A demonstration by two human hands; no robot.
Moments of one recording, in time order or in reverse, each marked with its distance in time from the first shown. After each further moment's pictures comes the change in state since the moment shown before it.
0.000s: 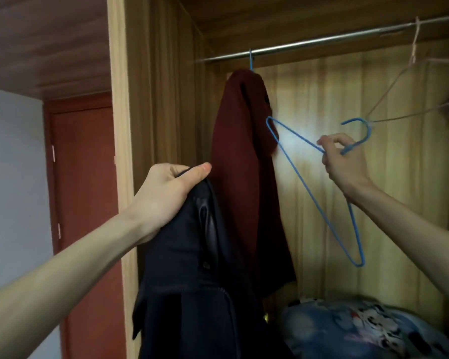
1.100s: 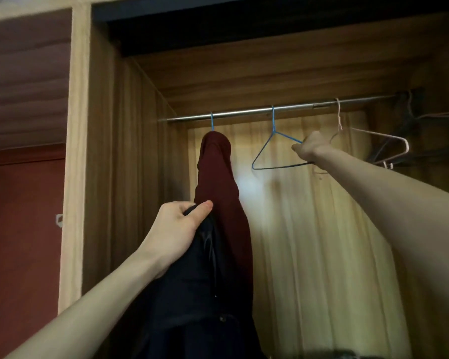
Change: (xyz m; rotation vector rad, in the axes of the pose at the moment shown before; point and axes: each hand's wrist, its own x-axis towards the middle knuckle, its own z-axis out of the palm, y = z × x) left_hand 0.077 0.009 0.046 -0.051 -0.094 0.118; right_hand 0.145 -0.100 -0.017 -0.760 0.079 0.210
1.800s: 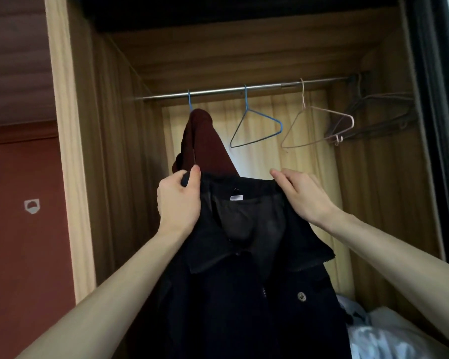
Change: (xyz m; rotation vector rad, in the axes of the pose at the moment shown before) left_hand -0.025 0.018 0.027 -0.002 0.293 0.199; right_hand -0.221 0.069 -0.018 0.042 -0.056 -0.424
